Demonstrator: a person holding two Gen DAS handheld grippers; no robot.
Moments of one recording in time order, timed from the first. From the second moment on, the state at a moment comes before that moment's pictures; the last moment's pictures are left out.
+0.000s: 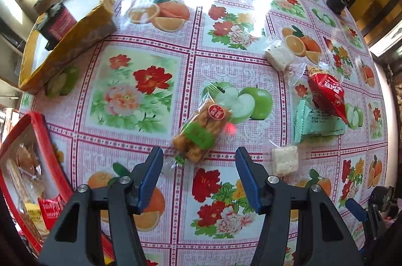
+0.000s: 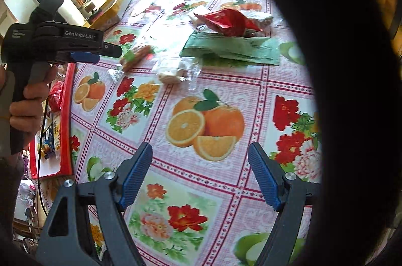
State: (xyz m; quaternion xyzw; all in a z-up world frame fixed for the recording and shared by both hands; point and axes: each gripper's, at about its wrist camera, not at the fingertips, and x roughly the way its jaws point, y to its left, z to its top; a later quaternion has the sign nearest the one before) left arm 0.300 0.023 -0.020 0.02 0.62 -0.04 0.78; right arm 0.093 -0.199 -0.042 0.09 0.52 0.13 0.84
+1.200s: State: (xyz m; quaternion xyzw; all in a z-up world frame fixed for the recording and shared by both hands) left arm 0.292 0.016 -0.056 0.02 0.67 -0.08 0.74; right arm 0.196 -0.190 -0.067 -0.08 0.55 0.20 0.81
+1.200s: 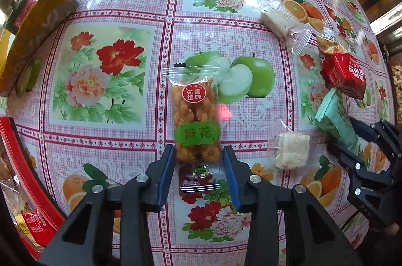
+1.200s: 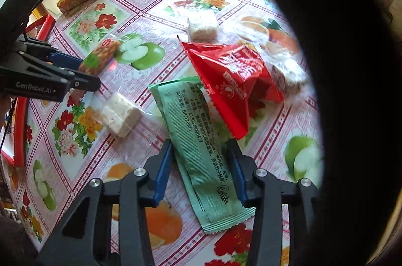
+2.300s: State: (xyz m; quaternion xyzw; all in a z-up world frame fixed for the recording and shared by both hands) left arm 0.063 0.049 -0.073 0.00 0.66 -0.15 0.73; right arm 0.025 -0.204 -0.060 0.03 0.55 0.09 0.83
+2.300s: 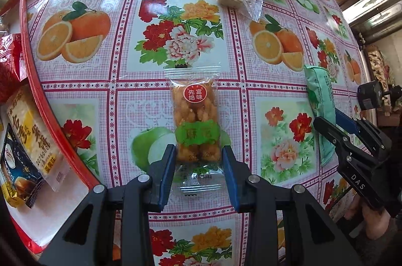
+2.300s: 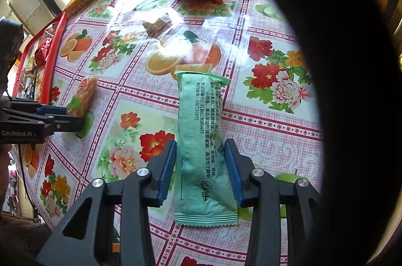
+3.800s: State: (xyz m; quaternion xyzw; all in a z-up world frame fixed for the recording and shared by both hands) left arm 0.012 0.009 -0.062 0.06 0.64 -0.18 0.75; right arm 0.027 -0.180 -0.074 0.00 0.60 0.05 0.80
